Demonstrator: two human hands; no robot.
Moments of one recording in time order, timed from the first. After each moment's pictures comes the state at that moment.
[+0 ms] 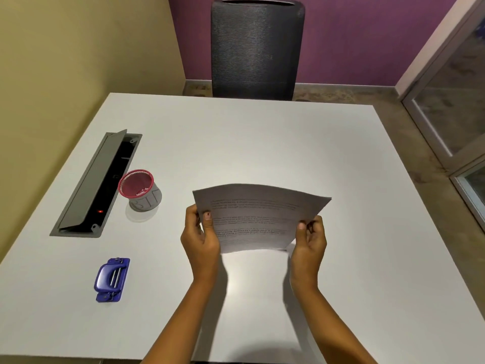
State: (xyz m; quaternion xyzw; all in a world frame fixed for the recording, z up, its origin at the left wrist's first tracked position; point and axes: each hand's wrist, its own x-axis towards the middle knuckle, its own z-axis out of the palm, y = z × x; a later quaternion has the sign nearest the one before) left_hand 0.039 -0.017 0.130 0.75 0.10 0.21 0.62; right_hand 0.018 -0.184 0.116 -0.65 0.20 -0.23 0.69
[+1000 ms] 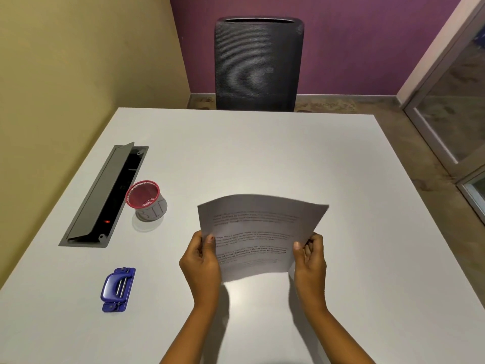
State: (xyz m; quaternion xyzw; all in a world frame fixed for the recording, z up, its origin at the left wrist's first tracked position) left_hand 0.014 -0.014 0.132 0.74 0.18 0.18 0.63; right_hand -0.005 -0.190 0.108 -0.71 0.17 -0.14 0.67
